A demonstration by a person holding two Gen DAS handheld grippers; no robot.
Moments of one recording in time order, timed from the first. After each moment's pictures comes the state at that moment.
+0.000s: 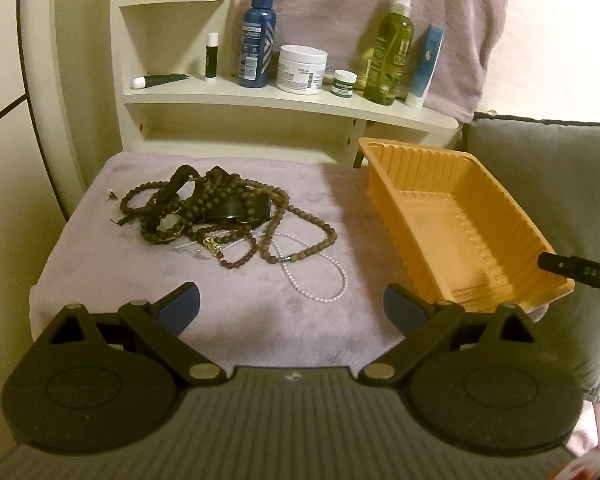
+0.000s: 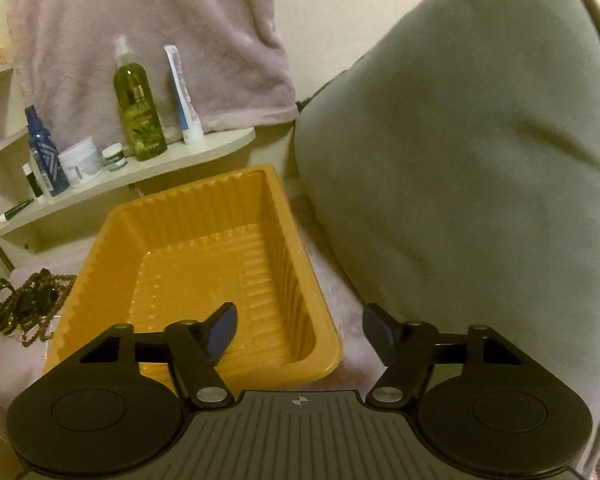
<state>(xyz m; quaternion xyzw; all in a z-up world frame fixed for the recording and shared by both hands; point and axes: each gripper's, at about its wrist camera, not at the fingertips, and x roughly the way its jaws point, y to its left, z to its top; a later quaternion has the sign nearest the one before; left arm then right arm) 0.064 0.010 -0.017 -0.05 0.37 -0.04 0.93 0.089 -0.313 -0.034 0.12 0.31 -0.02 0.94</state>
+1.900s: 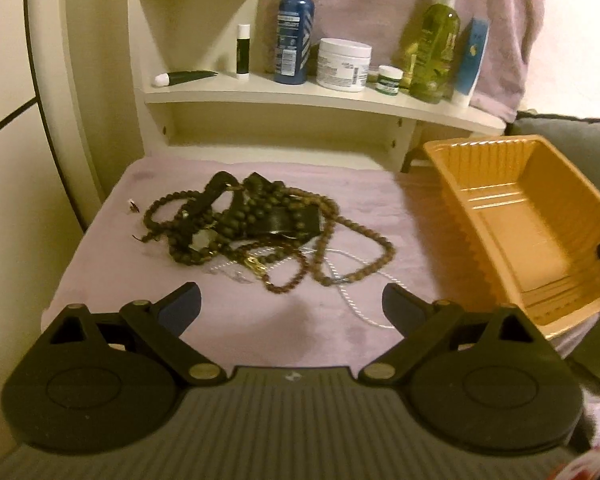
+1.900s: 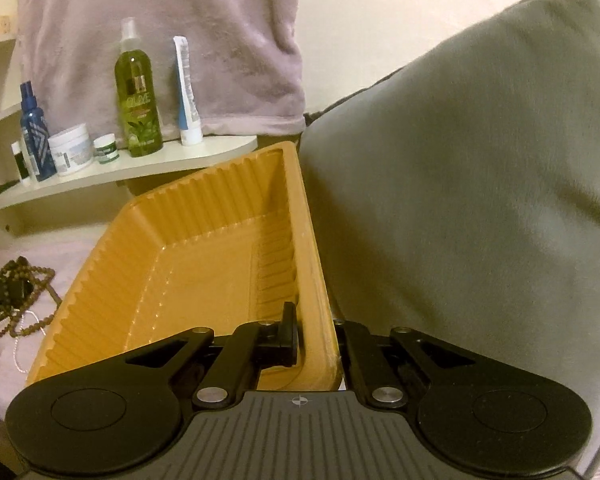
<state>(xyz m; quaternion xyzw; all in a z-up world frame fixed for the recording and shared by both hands) 0.101 0.036 -0.043 -0.03 0.36 -0.01 0.93 0.107 -0.300 -0.028 0.05 0.31 -0.04 0.95</state>
